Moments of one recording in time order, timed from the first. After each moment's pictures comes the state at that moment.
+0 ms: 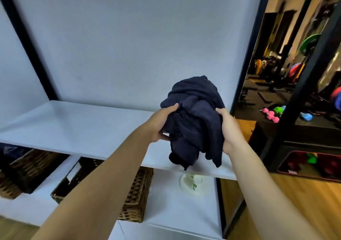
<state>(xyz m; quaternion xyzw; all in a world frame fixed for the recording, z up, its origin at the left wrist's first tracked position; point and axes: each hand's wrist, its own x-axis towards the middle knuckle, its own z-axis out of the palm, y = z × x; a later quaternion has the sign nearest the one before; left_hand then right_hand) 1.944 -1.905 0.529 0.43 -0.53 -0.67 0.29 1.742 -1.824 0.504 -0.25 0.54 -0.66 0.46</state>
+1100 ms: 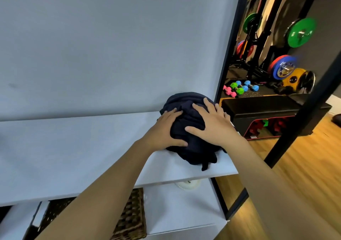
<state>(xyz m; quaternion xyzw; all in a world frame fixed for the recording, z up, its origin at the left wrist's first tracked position) 1.920 -2.012 0.447 0.23 -0.91 -0.32 0.14 1.753 -1.875 0.491 -0.53 0.84 -0.12 0.03</state>
